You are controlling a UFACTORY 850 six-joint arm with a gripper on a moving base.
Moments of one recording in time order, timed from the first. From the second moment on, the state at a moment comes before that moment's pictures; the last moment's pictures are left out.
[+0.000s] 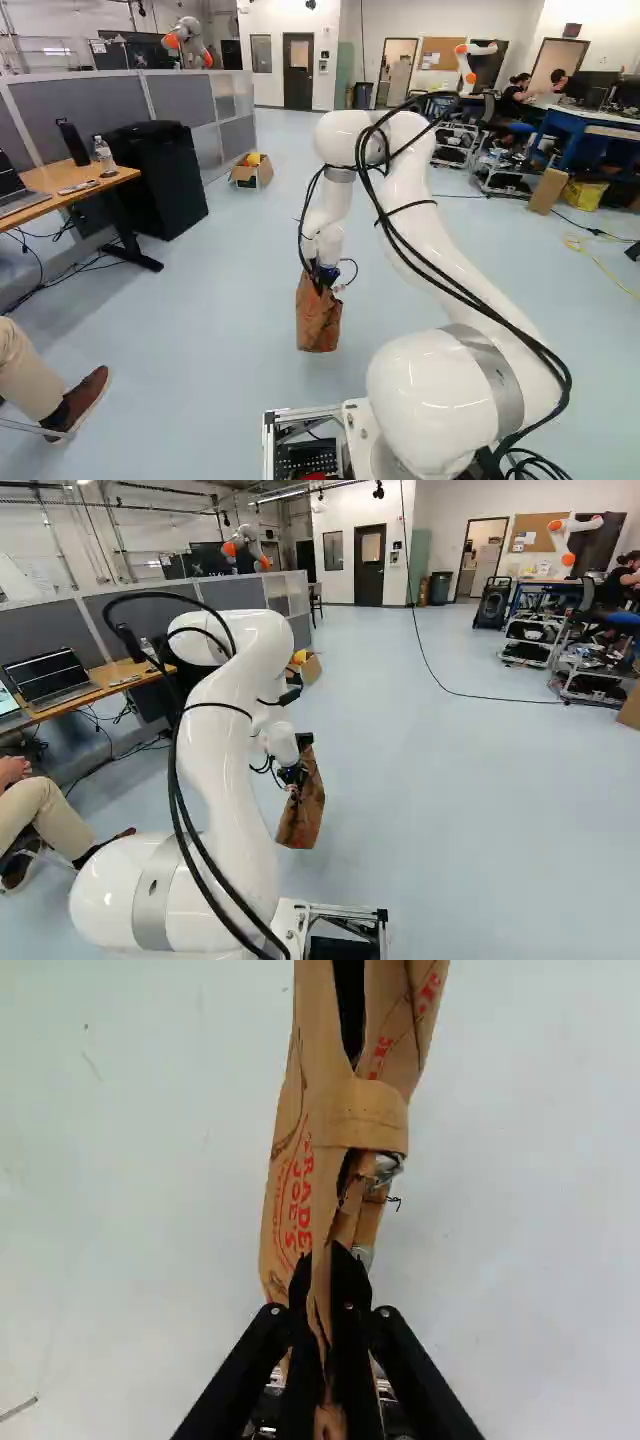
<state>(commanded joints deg) 6.4 -55.1 -60.9 0.0 6.9 0.0</state>
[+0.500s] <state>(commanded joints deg) 6.4 -44.8 -54.3 0.0 6.9 0.0</state>
